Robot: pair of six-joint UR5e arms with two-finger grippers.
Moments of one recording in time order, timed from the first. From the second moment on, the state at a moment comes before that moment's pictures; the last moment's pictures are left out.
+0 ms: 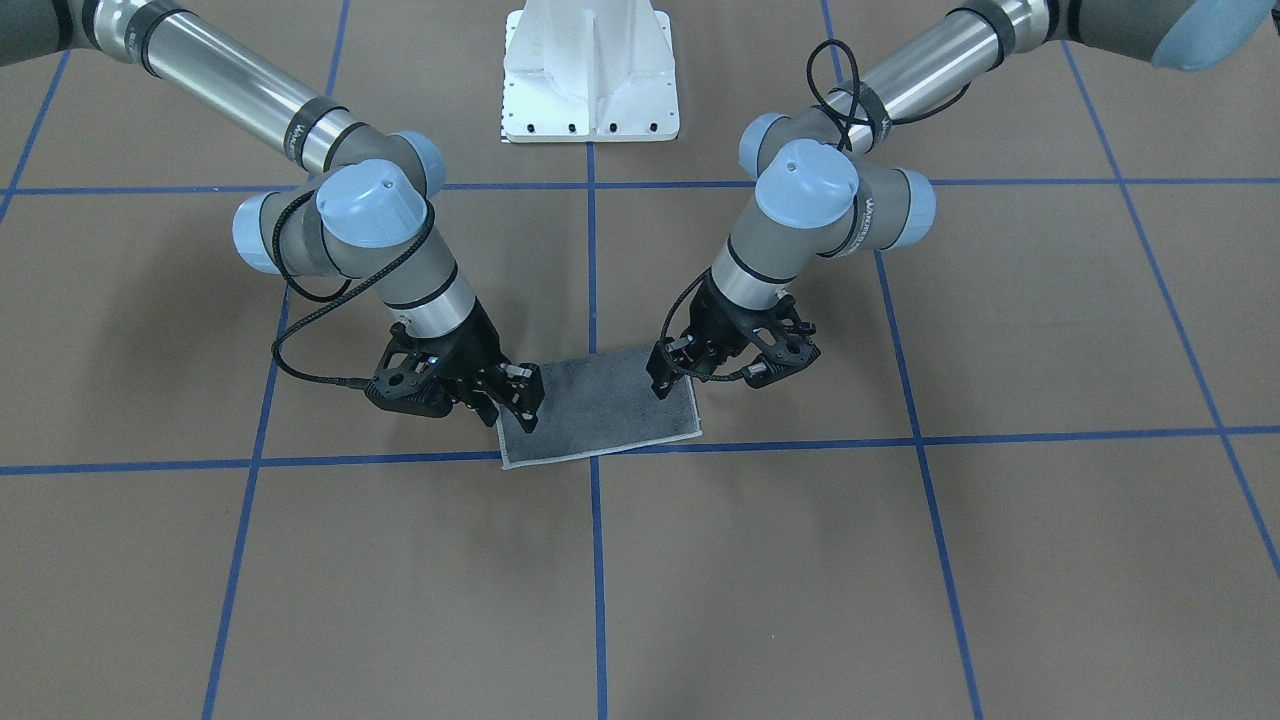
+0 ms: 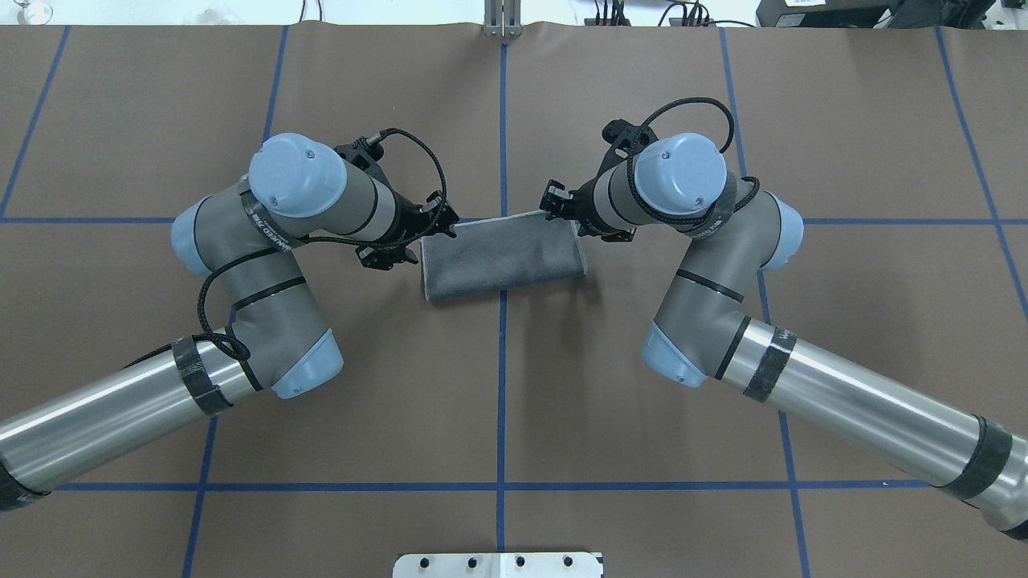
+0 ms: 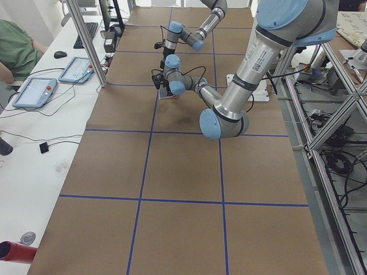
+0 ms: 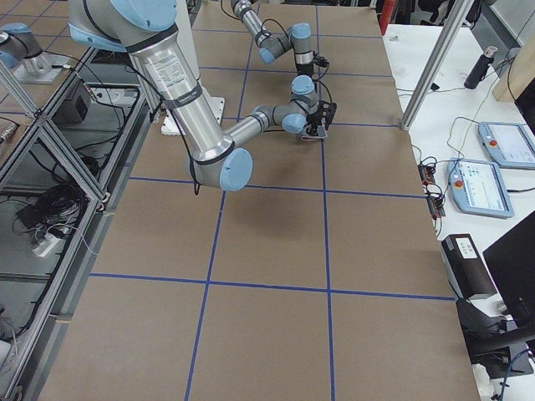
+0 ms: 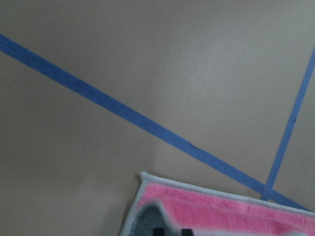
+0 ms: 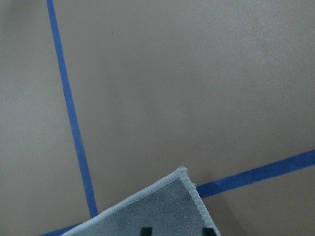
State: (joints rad) left arm -0.63 -2.23 -1.41 -2.17 -1.91 -1.75; right arm 0.64 -0.92 1.37 -0.94 1.81 1.59
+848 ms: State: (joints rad) left arm -0.73 -2.24 -1.41 -2.15 -2.01 -1.75; right arm 0.63 -0.92 1.40 -1.06 1.88 1.62
